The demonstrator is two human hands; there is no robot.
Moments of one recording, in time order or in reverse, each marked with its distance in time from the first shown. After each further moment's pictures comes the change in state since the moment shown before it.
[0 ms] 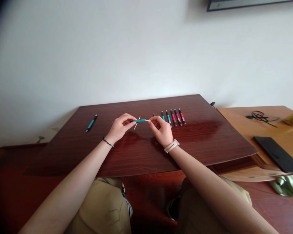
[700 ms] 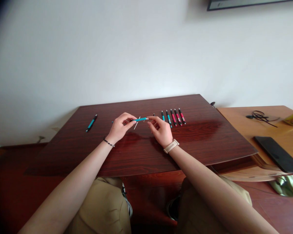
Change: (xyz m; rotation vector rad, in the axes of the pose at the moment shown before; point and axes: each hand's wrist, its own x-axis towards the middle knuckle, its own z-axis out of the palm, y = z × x) left_hand -0.001 0.001 0.004 0.040 0.061 0.025; right_hand 0.001 0.000 0.000 -0.037 -0.034 -0.025
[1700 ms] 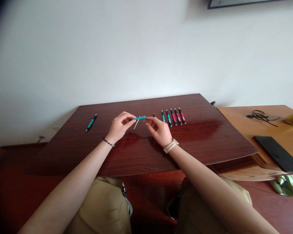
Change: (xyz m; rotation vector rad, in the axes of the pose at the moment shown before) left_hand 0.001 -0.001 0.000 0.008 0.011 -0.009; right_hand -0.001 0.001 0.000 -0.013 -0.082 -0.003
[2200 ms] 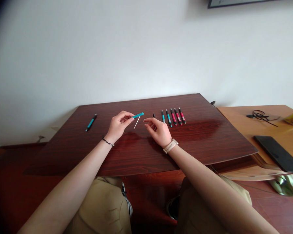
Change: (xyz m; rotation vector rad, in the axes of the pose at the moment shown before) left_hand 0.002 -0.003 0.001 -0.106 0.063 -0.083; right_hand 0.000 -0.006 -0.001 -0.050 -0.029 -0.040
